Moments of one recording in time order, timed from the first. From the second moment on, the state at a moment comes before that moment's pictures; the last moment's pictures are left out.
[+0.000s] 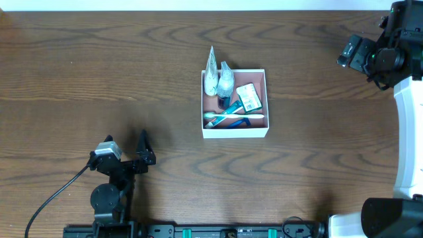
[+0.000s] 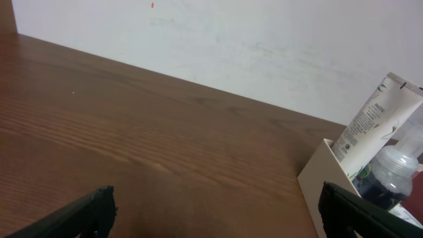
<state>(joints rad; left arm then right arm) 0.03 0.01 0.01 -0.11 0.02 -0.29 -0.13 1.62 1.74 -1.12 0.06 0.33</state>
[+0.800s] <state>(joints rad) 0.03 0.01 0.01 -0.11 0.02 -0.29 -0.07 1.39 1.70 -1.11 0.06 0.33</state>
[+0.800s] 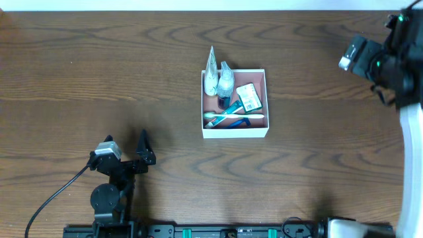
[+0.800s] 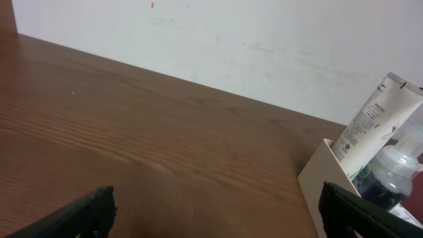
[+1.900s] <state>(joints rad) 0.03 0.01 0.02 -0.11 0.02 -0.29 0.04 0.14 0.15 0.10 -0.03 0.33</state>
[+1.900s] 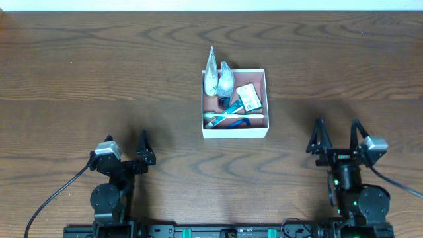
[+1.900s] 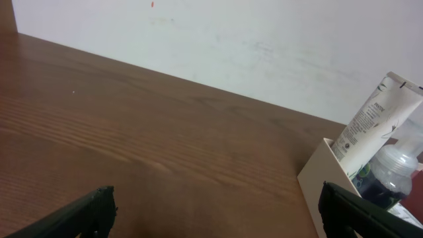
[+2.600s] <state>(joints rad) 0.03 0.01 0.02 -0.11 0.02 -0.29 0.04 0.01 0.06 -0.02 -0.14 0.17</state>
